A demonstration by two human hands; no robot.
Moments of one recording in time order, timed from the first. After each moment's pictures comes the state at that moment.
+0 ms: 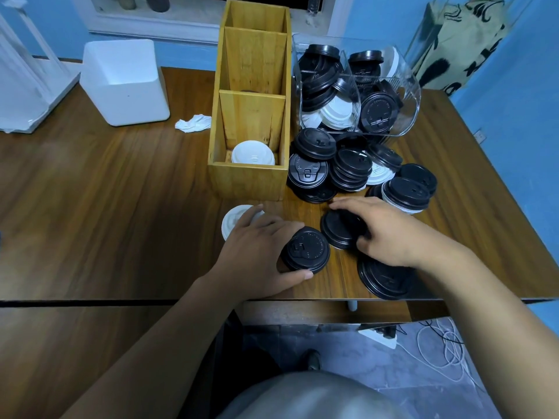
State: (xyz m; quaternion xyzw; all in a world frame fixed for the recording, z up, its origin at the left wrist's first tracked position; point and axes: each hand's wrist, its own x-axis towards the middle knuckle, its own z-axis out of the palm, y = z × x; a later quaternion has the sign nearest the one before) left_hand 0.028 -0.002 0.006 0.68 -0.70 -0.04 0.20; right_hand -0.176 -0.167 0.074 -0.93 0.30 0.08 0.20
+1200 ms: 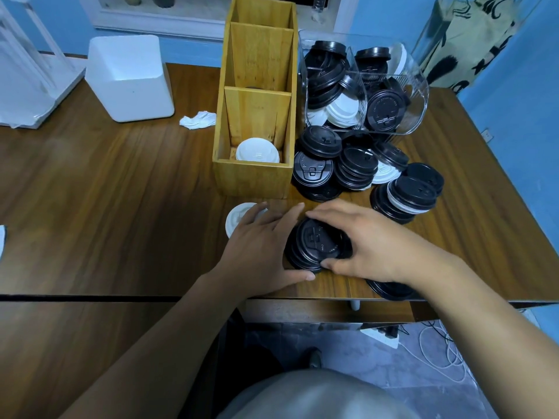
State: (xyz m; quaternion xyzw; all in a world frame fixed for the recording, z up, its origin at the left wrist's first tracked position) left_hand 0.030 -0.005 -0.003 0.69 -0.70 0.00 0.20; right_hand -0.157 -0.135 0.079 -0.96 0.16 0.02 0.21
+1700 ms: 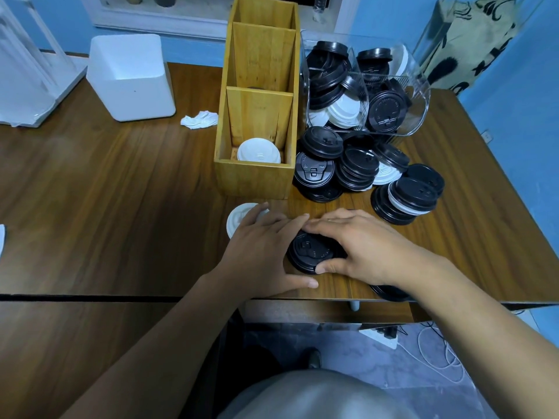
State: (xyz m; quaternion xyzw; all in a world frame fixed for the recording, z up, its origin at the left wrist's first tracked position) left_hand 0.031 -0.004 -0.006 0.68 -0.71 0.01 0.19; right_hand -0.150 -0.135 0.066 -0.98 0.16 0.06 0.11
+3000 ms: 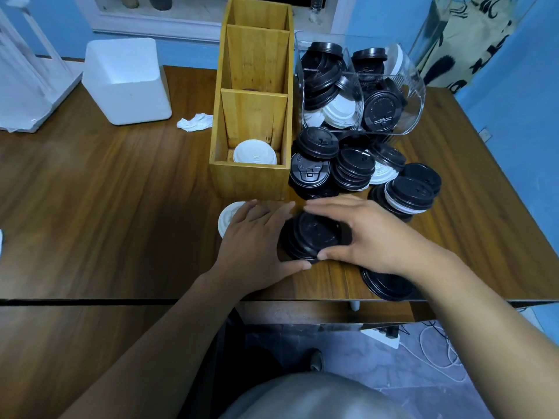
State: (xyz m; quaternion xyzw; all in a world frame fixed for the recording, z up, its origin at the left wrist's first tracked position) left_hand 0.033 -0.009 -0.003 0.72 -0.65 0.01 0.23; right_hand -0.153 -0.146 0.076 -0.96 0.18 -0.03 0.22
